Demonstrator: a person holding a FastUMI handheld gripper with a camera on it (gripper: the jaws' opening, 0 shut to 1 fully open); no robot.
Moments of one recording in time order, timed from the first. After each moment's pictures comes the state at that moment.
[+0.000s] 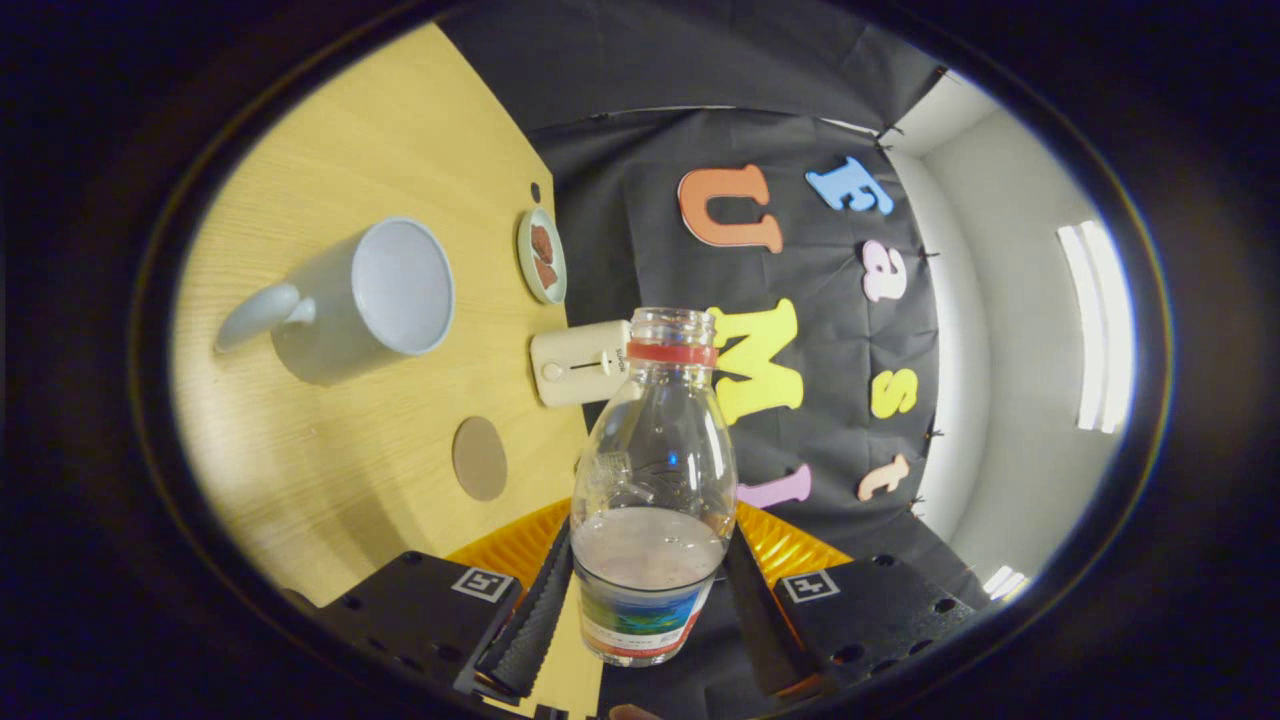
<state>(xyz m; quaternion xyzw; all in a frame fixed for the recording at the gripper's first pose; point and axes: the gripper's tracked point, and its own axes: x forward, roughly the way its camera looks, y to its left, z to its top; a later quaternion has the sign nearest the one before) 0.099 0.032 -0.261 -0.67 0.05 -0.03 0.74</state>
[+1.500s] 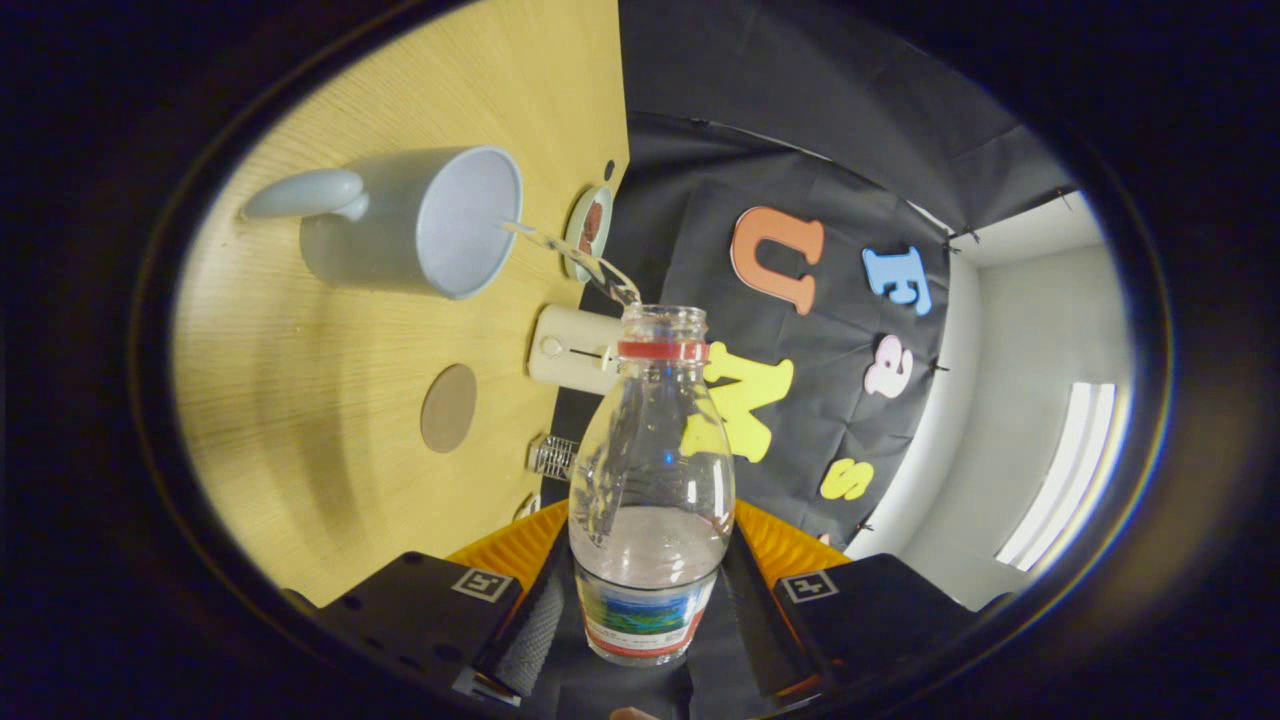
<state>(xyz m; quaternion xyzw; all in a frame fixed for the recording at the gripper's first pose) 0.109 0.045 -0.247 -0.79 0.03 -0.04 0.62</state>
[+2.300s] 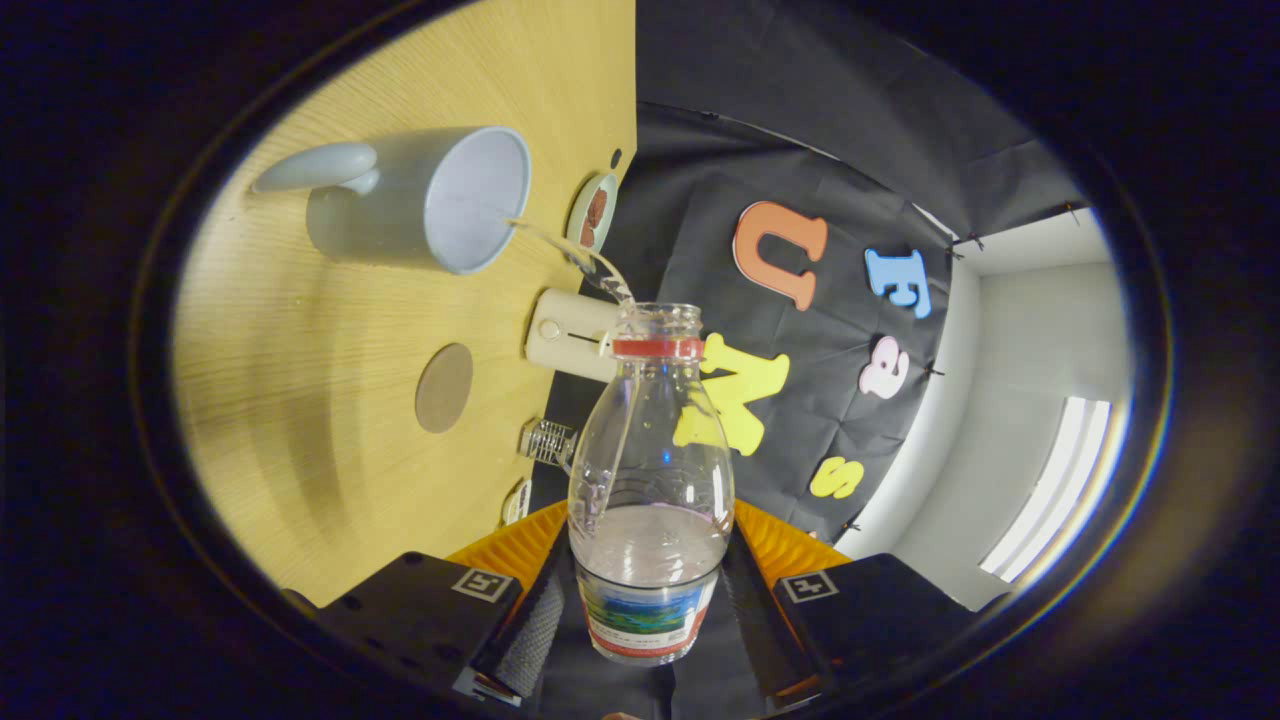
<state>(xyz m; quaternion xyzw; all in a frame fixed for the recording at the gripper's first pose) 0.107 0.039 -0.246 -0.80 0.03 -0.05 0.59</state>
